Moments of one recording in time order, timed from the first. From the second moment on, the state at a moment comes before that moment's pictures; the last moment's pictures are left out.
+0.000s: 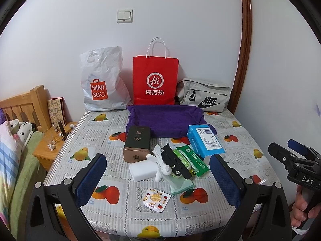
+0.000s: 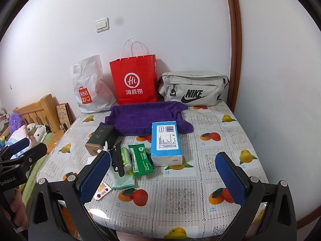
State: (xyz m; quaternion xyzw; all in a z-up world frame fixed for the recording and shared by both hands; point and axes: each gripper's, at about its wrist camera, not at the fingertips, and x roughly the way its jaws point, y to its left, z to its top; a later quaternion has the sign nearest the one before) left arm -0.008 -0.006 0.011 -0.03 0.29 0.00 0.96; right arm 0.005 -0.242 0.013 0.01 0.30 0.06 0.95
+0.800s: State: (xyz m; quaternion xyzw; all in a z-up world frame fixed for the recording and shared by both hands) left arm -0.014 -0.006 0.017 -0.03 0.28 0.01 0.96; right arm -0.002 -0.240 0.016 0.01 0.29 0.06 0.95
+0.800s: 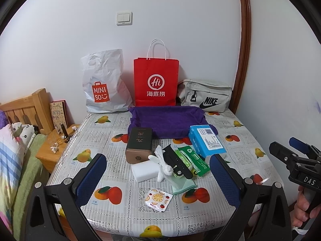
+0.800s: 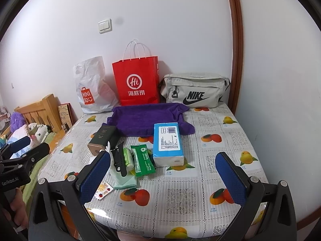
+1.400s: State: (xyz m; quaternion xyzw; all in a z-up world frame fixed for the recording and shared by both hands) left arm 0.003 0.000 0.004 -0.03 0.31 0.01 0.95; right arm 0.008 -0.235 0.005 0.01 0.30 0.09 0.95
